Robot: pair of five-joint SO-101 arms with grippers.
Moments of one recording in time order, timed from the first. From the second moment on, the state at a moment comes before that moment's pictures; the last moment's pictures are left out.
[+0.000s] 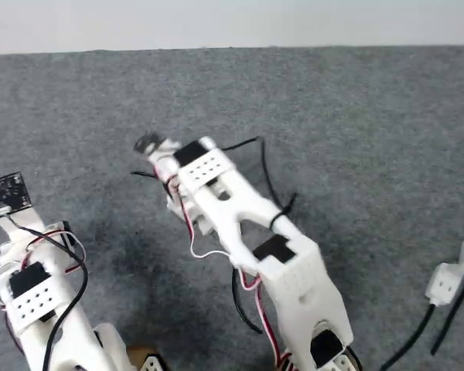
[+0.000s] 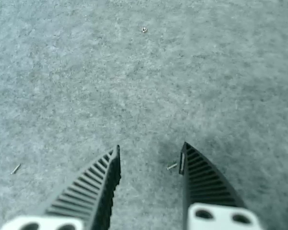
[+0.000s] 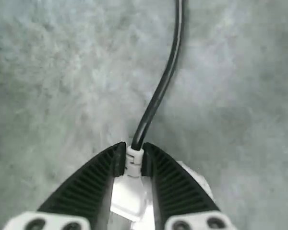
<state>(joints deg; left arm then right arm) -38.3 -47.9 71.1 41.6 -5.1 -38.5 36.6 -25.3 82.2 13.0</state>
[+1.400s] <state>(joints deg) -10.4 -27.3 65.5 56.5 -39.3 -49.1 -28.0 35.0 51.5 -0.5</state>
